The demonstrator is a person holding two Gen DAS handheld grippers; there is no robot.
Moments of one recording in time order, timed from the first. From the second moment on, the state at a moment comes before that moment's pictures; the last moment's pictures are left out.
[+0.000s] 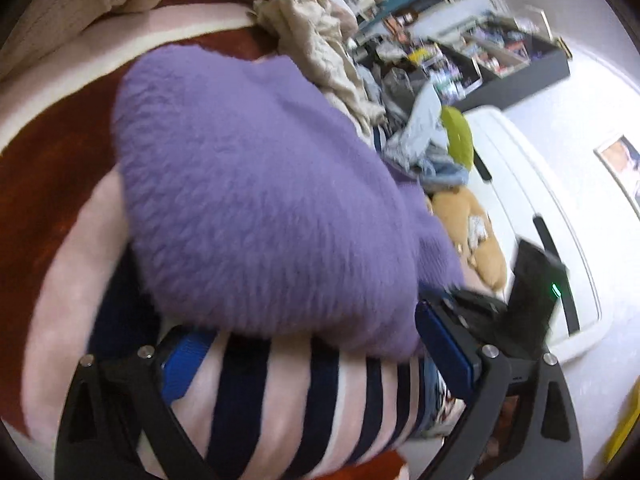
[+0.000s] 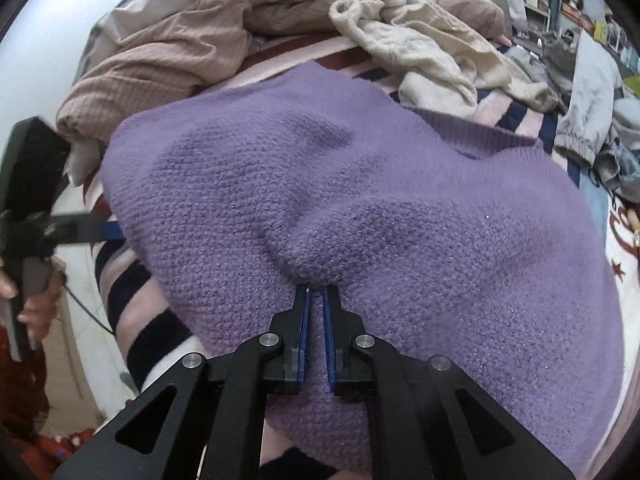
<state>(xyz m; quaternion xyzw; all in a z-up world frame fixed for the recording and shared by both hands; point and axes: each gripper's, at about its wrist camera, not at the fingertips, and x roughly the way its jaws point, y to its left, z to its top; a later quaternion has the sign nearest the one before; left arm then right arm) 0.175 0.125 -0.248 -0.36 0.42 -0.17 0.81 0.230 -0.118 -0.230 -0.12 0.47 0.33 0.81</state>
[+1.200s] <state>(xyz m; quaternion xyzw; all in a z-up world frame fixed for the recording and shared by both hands) 0.211 -0.163 -0.161 0.06 0.34 -0.34 0.88 0.183 -0.380 -0.158 0.07 0.38 0.20 0.90</state>
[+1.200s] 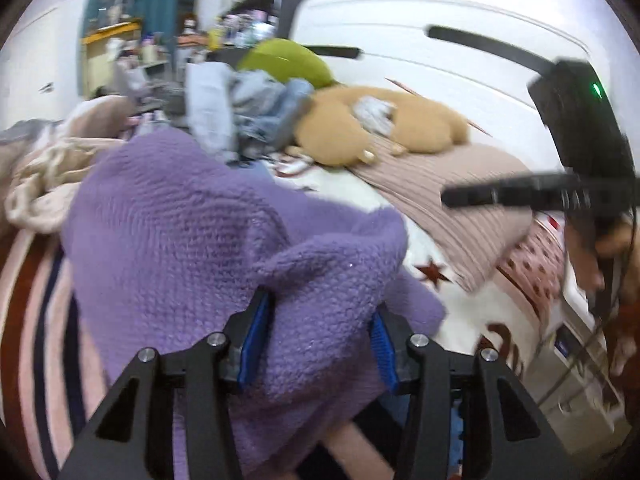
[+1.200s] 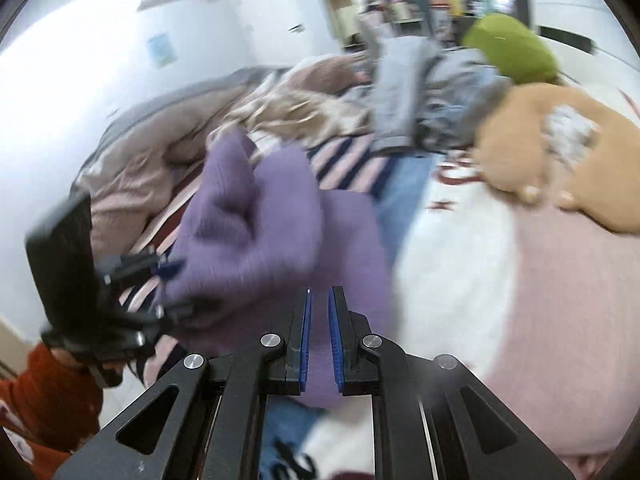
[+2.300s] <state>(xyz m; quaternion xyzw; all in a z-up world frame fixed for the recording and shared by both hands) 0.175 -0.029 -0.140 -0.01 0.34 -0.24 0.91 0.236 -0.287 -0.200 0.04 0.47 0.29 0.84</state>
